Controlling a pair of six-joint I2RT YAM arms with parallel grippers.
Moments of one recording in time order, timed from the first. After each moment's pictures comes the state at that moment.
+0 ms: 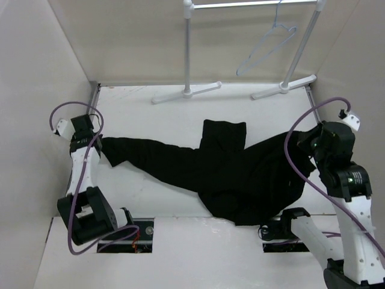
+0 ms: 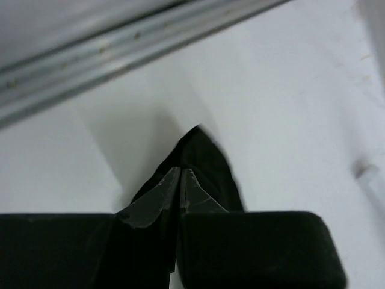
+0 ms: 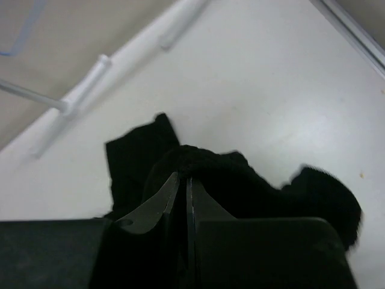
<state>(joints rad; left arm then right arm) 0.33 1.22 0.89 -0.37 -0.34 -0.76 0.13 0.73 1.20 -0.87 0.33 0.62</state>
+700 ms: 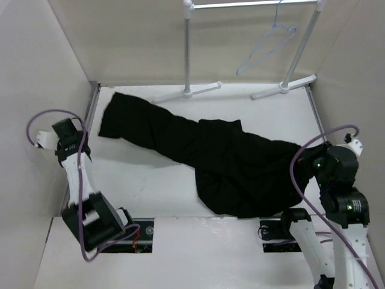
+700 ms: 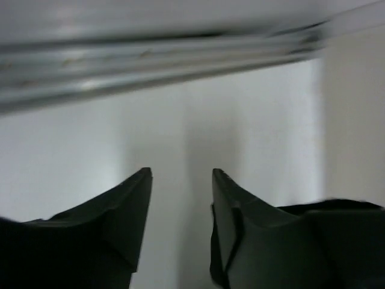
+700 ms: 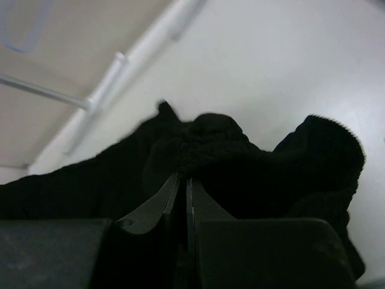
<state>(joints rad) 0.50 1.13 0.91 -0.34 -0.22 -0.97 0.04 0.51 1.03 -0.89 0.20 0.73</state>
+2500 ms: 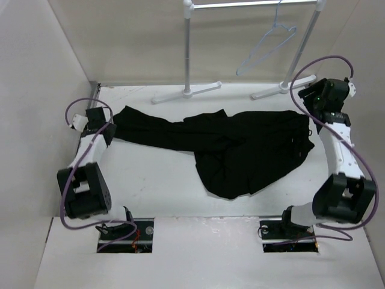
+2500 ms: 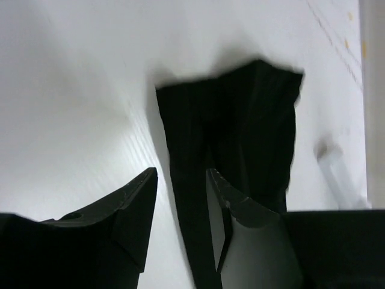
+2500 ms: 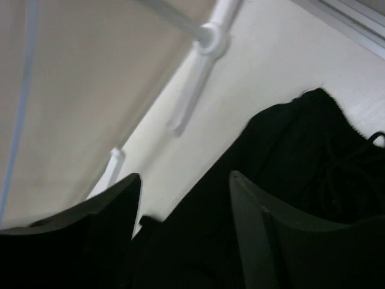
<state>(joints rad) 0.24 1.51 0.98 -0.28 -0.23 -1.00 -0.25 1.44 1.27 -0.27 0.05 0.78</state>
